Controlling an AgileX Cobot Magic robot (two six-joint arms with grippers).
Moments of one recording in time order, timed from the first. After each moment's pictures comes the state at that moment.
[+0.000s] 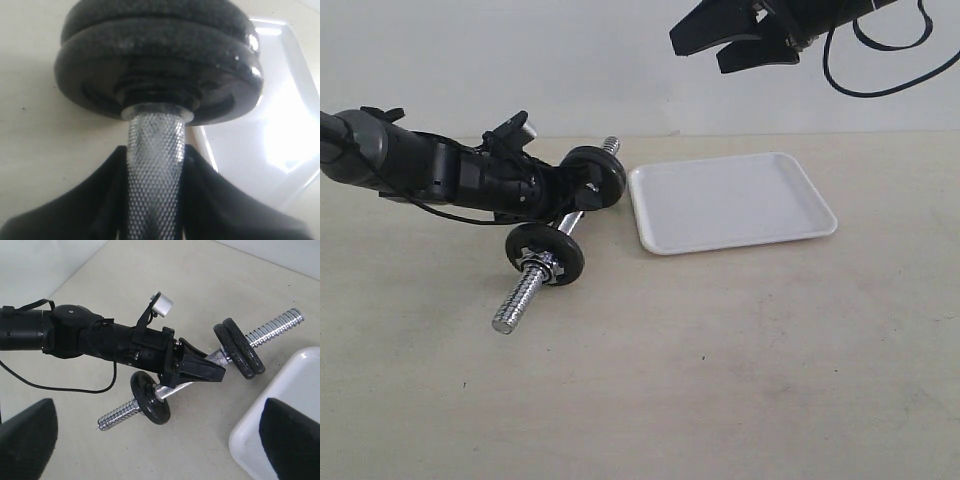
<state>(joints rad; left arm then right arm) -0.25 2.27 -1.40 -1.71 0.45 1.28 0.09 1.97 -1.77 1.08 1.22 -0.94</state>
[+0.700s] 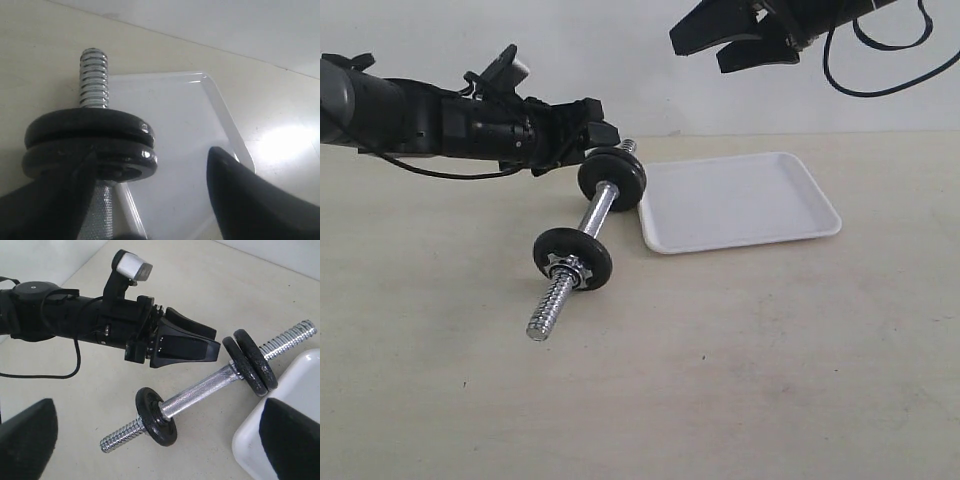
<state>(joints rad) -0.25 2.15 -1.42 -1.74 0.50 1.28 0.09 1.97 -1.77 1.08 1.22 -0.94</state>
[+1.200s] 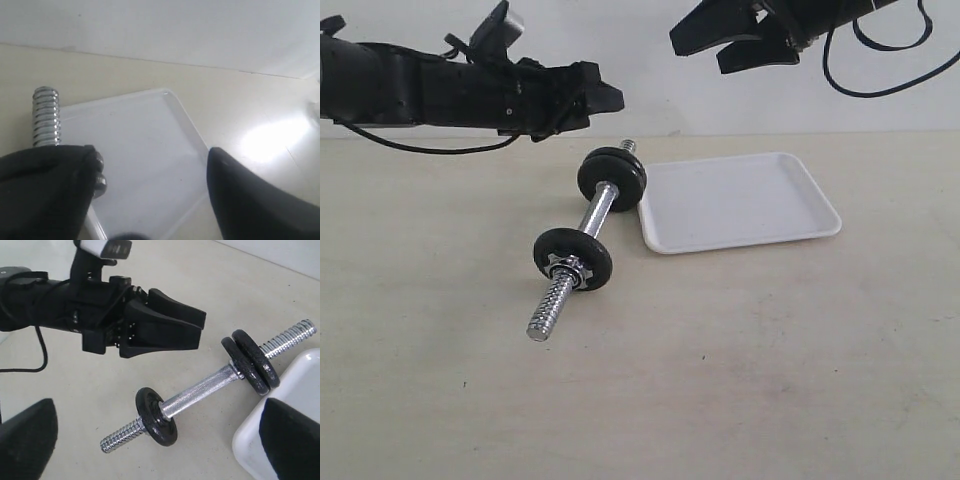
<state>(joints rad) -0.25 2.06 -1.42 -1.72 0.56 1.31 0.09 1.97 -1.77 1.08 1.22 -0.94</state>
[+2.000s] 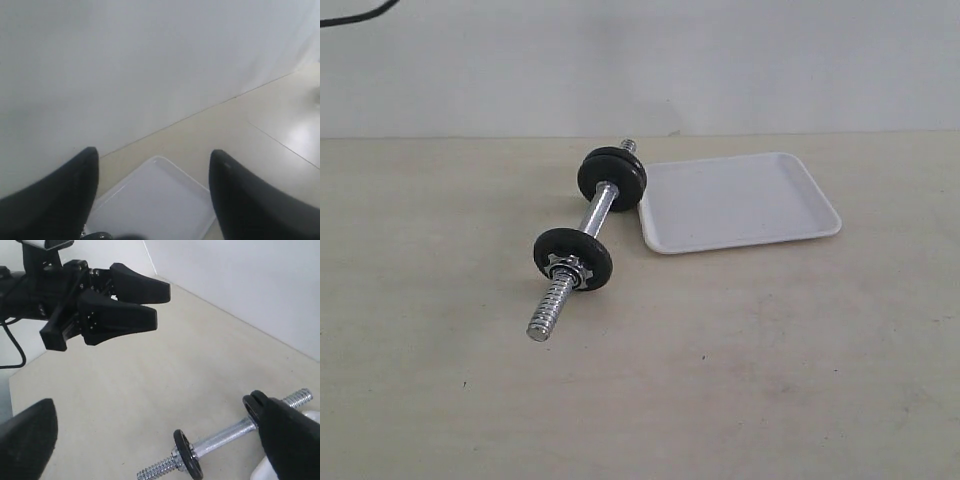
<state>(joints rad) -0.19 1.66 -1.42 -1.39 0.60 1.30 0.09 1.66 -1.77 1.08 1.22 -0.83</state>
